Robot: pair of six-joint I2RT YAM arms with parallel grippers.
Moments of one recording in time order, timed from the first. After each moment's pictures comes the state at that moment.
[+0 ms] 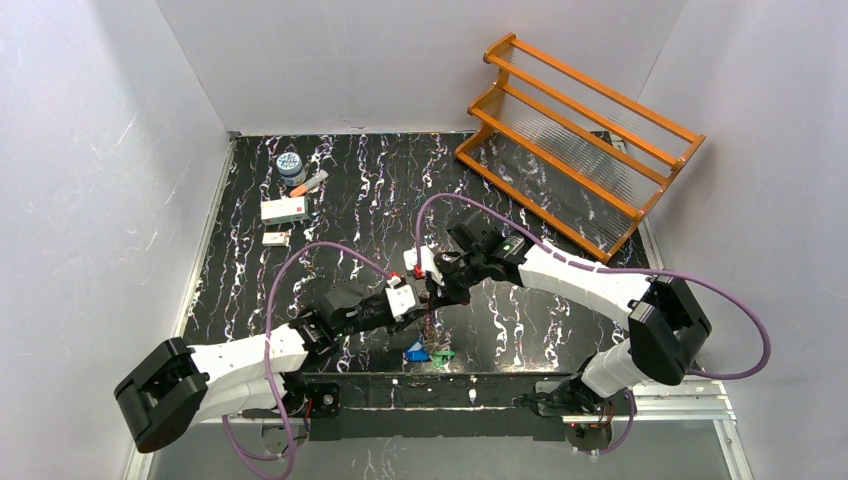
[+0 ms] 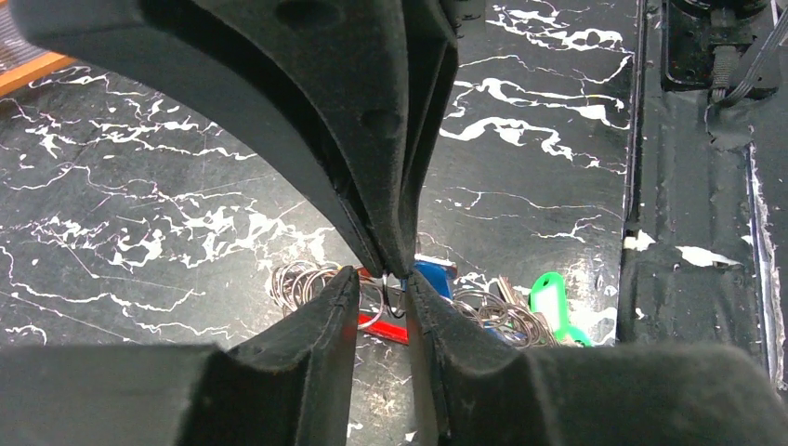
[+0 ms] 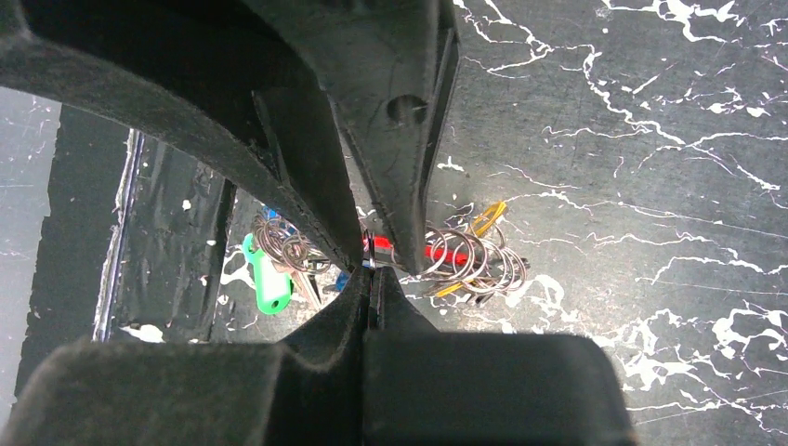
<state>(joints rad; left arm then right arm) -0.91 1.01 0.26 0.52 0.33 0.25 0.89 1.47 1.04 -0.51 -0.70 -0.66</state>
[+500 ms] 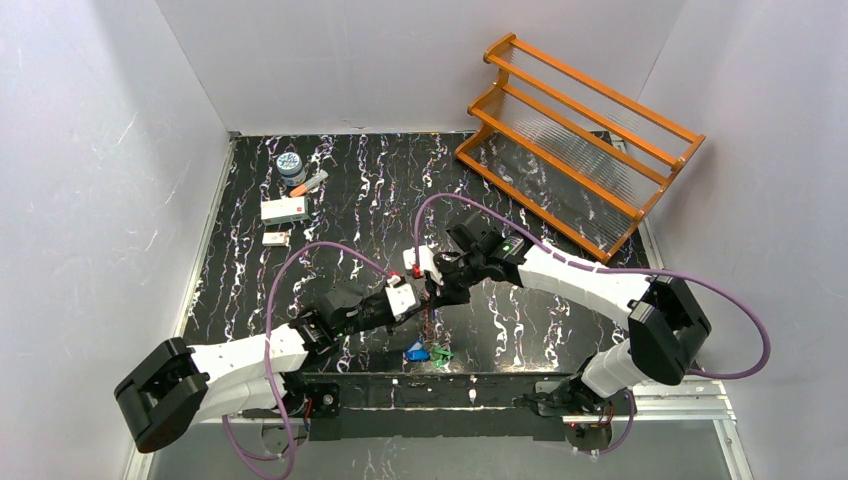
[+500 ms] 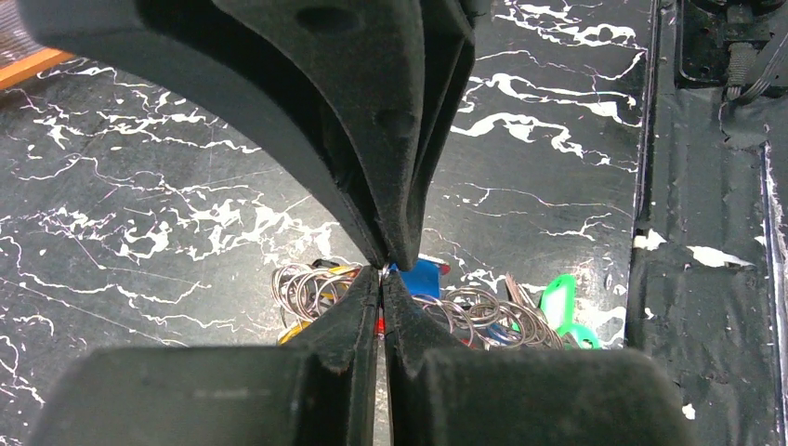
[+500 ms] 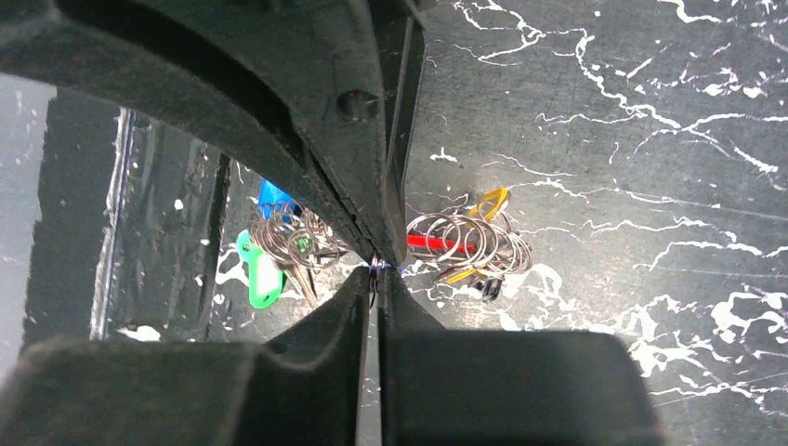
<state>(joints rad) -0.91 1.01 0.26 0.51 0.32 0.25 0.89 1.47 1.04 -0.51 -0.67 -0.65</state>
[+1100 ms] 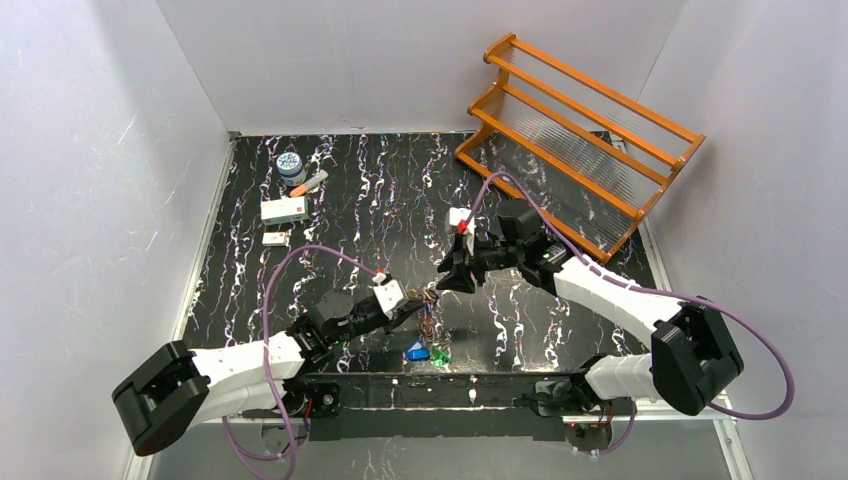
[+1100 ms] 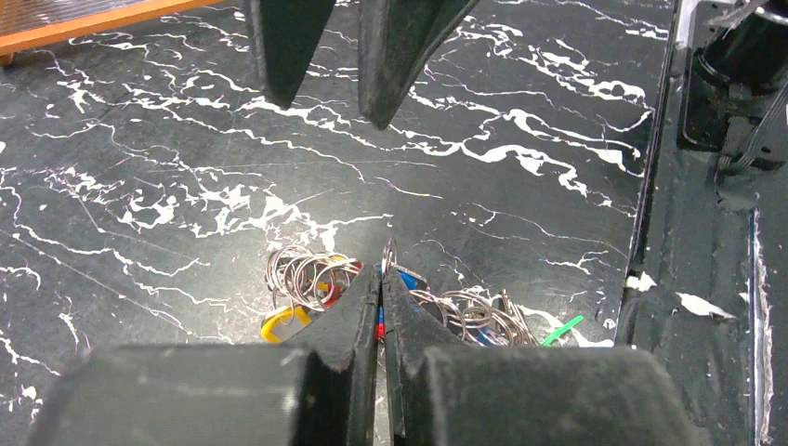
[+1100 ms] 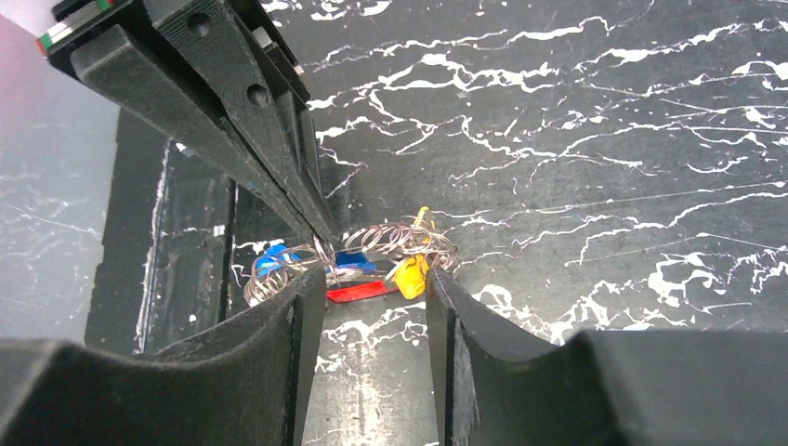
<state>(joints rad) -0.91 0.99 0.18 0.66 0.24 0.11 0.68 1.29 0.80 -0.04 -0.84 -0.26</state>
